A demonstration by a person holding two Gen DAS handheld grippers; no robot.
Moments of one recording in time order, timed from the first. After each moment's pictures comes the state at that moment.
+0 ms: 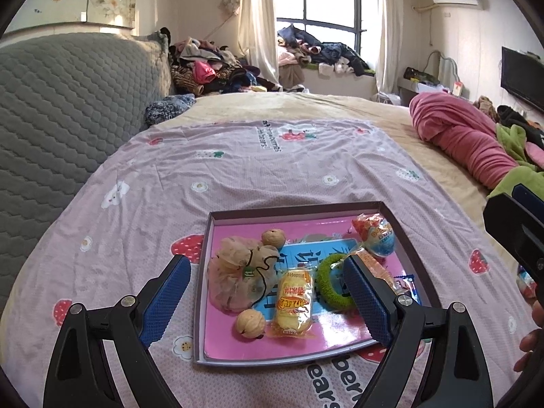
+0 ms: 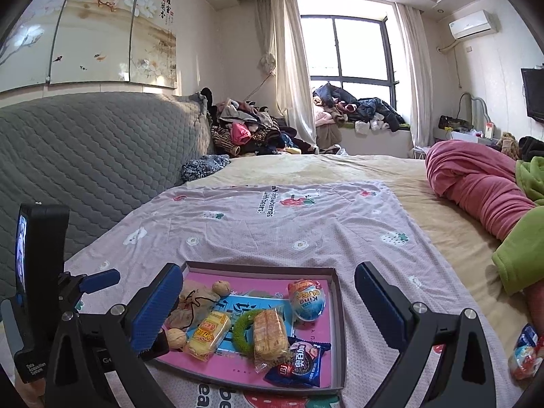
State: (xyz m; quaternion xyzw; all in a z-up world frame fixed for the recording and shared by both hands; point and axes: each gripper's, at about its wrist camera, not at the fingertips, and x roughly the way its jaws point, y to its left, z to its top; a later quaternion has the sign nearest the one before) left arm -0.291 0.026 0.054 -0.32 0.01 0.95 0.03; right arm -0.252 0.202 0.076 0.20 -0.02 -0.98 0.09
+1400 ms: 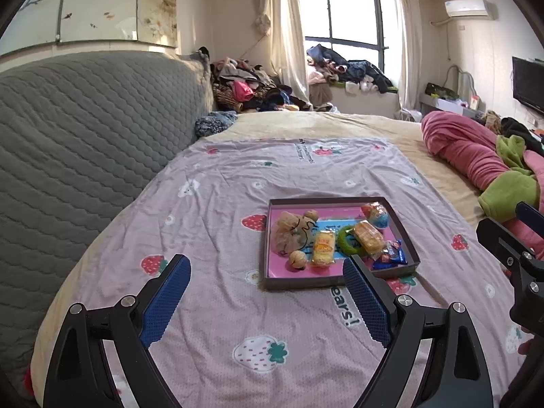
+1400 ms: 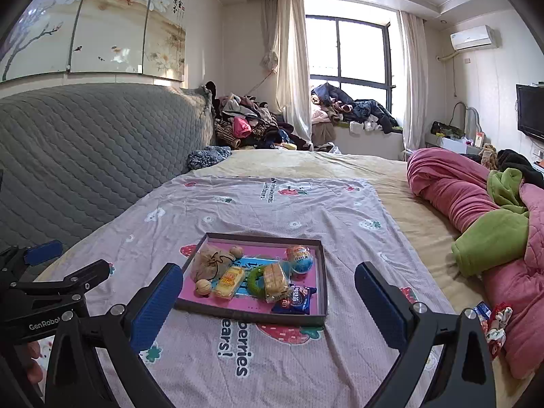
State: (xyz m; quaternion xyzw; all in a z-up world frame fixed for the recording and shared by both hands) left arm -0.101 -0.017 0.129 -0.29 0.01 0.96 -0.04; right arm -0.113 0.197 0.118 0.22 0.01 -0.97 0.08
